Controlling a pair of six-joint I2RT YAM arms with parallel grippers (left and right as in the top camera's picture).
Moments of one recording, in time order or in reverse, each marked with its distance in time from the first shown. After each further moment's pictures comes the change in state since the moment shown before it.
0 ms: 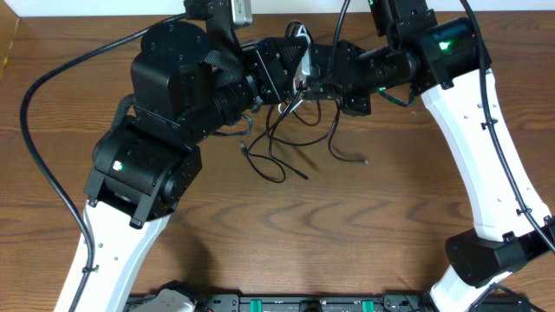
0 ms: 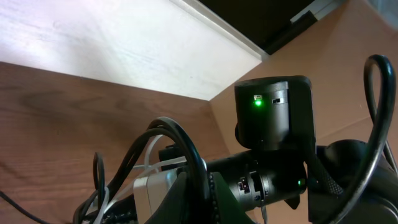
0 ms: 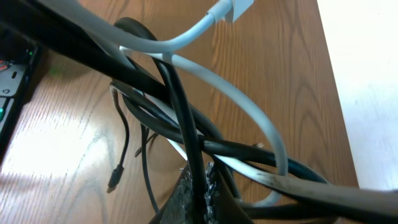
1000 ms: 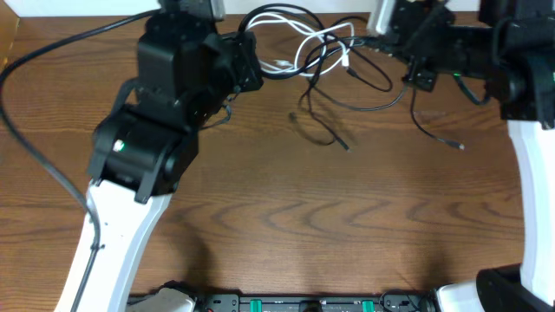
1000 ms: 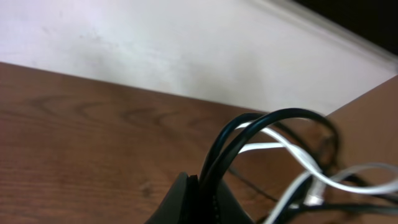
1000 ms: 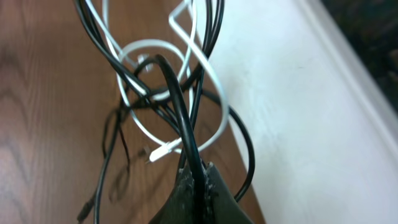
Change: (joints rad) left arm 0.073 0.067 0.017 -0.142 -0.304 0.221; right arm -0.213 -0.223 -0.005 0.179 0.081 0.123
